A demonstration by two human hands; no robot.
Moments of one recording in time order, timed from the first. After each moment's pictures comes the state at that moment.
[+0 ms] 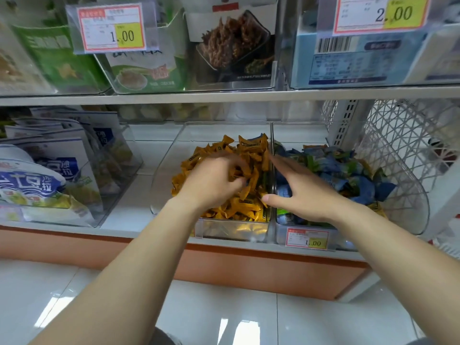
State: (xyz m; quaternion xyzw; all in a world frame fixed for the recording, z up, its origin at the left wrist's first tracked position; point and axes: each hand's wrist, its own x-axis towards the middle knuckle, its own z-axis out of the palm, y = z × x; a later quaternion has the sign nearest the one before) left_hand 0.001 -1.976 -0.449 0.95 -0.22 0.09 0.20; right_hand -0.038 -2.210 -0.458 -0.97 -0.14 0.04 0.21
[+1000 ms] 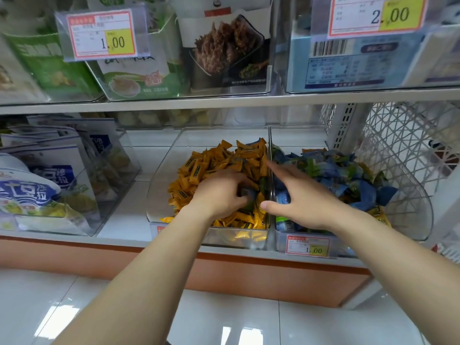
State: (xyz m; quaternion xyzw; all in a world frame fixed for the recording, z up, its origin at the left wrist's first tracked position) left_hand 0.007 -1.993 -0.468 0.96 -0.25 0.02 0.14; right_hand -0.039 -2.209 -0.460 -0.96 -0.15 0.03 0.22
